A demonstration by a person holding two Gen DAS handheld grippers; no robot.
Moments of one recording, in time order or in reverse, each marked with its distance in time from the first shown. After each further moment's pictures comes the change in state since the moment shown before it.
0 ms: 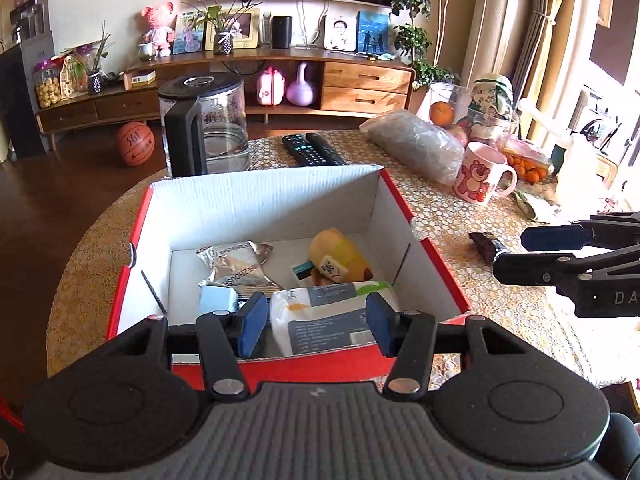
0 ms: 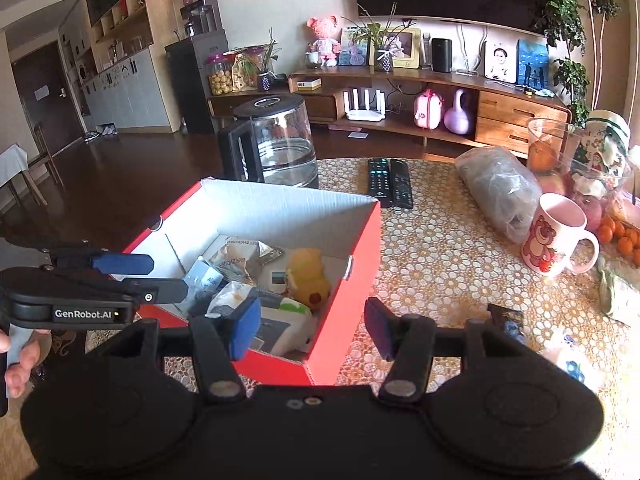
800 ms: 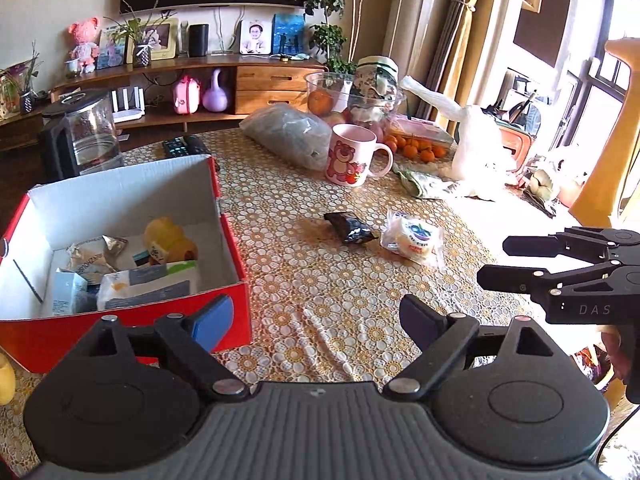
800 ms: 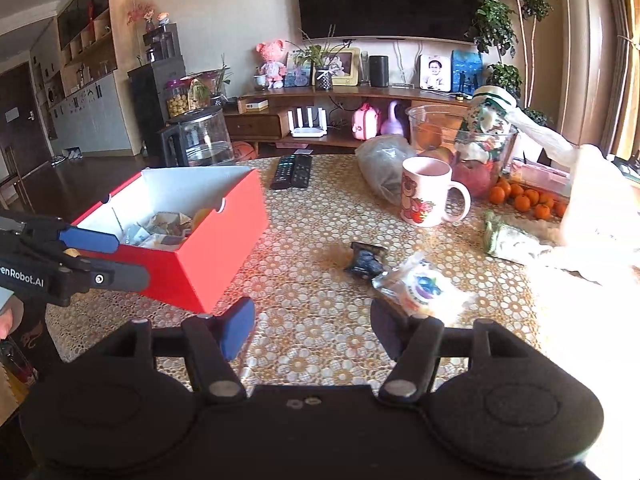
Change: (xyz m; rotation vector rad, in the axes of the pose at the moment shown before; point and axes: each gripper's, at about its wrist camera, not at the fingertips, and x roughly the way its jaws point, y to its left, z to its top) left arm -0.007 -0.139 -0.031 0.087 -0.013 -0.177; right arm -0.101 -0.105 -0.098 0.045 -0.089 -0.121
